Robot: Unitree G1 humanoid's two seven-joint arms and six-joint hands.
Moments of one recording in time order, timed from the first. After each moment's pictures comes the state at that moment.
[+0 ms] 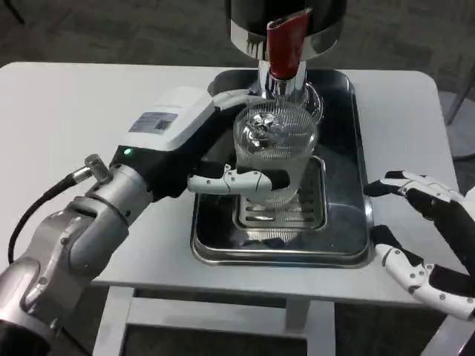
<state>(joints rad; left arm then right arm) -0.75 0.53 -0.22 0.37 0.63 -0.36 -0.05 0.11 -0.33 -0.10 -0.86 -0.65 0.27 0.44</state>
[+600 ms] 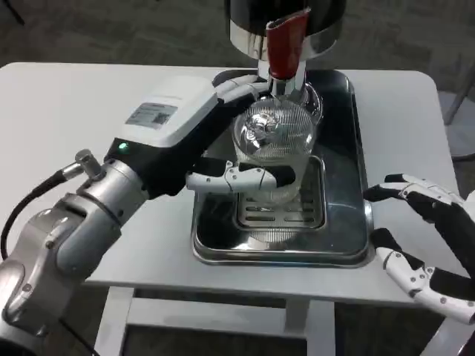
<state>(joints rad) -0.70 0.57 -0.19 0.21 0.60 -0.34 -0.10 0.12 -0.33 -0.10 -0.86 -0.64 0.26 0.42</state>
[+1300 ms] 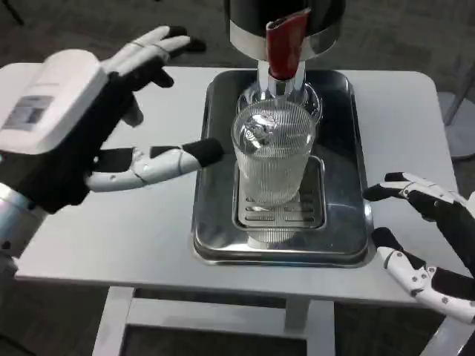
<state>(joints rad) -0.36 0.64 0.17 -0.22 0.37 -0.32 -0.13 0.13 -0.35 -0.11 -0.86 -0.60 0.25 0.41</state>
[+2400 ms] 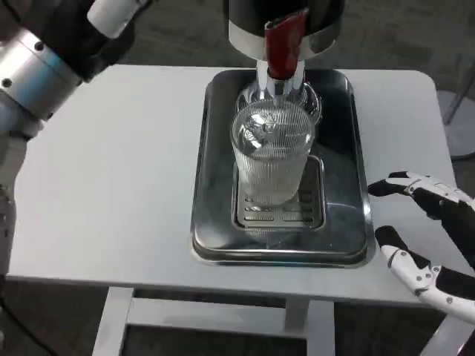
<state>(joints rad) -0.91 0.54 0.11 0.05 -0.31 -0.10 -0.60 0.14 -0.35 -0.12 -0.87 -0.60 0.25 0.39</state>
